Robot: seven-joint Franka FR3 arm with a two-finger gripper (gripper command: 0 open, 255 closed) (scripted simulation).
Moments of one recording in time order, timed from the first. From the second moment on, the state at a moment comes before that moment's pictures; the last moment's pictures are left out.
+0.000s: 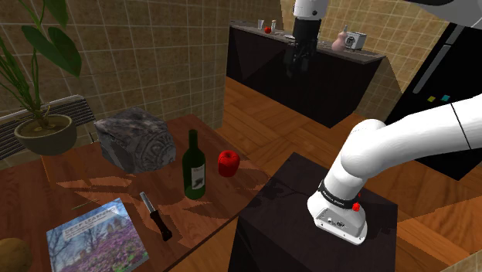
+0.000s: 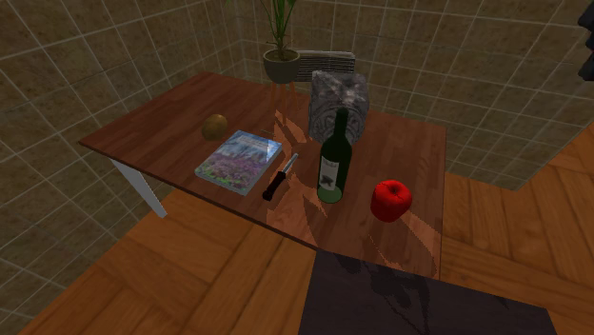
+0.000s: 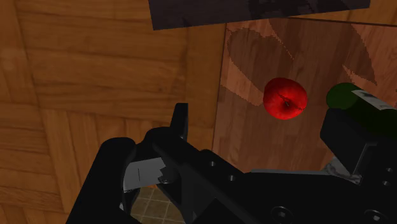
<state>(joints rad) -0.02 -0.77 -0.04 -2.26 -0.11 1.44 0.08</state>
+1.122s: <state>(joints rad) 0.08 -0.57 0.14 -2.49 0.01 1.88 0.27</state>
